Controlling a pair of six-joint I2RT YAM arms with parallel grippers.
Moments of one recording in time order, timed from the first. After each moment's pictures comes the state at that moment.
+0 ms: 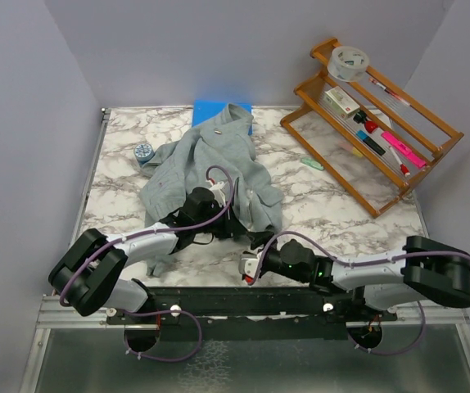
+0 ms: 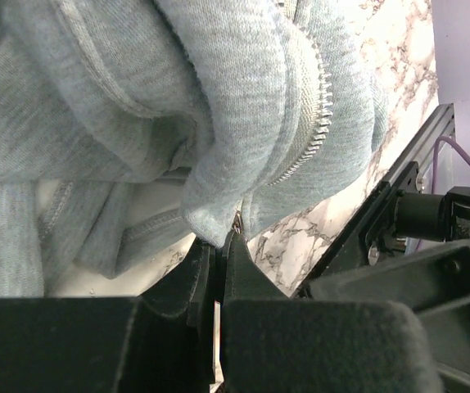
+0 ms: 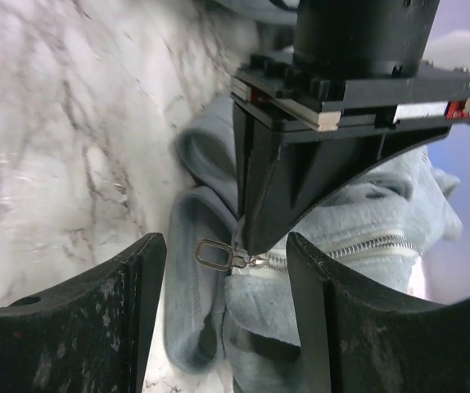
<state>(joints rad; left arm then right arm) -0.68 1.37 0.54 0.27 0.40 -0.70 1.23 1.27 0.32 0.65 0.11 -0.82</state>
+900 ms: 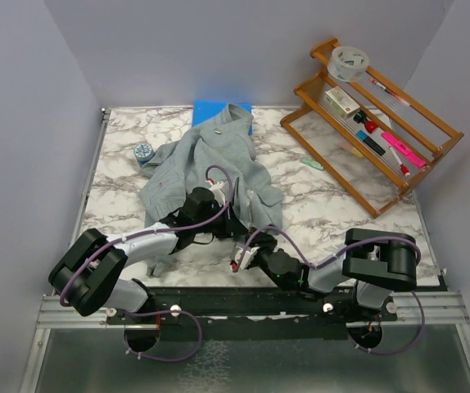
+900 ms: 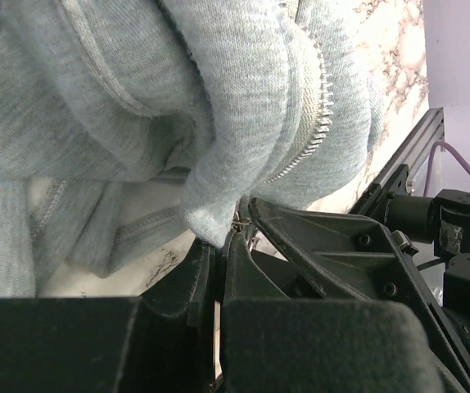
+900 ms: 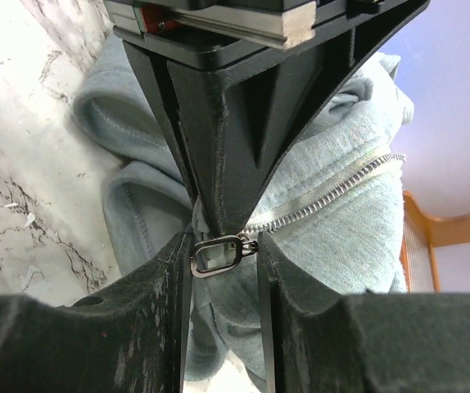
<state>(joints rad) -0.68 1.37 0.54 0.27 0.40 -0.73 1.31 1.69 0.34 1.14 0.62 -0.74</state>
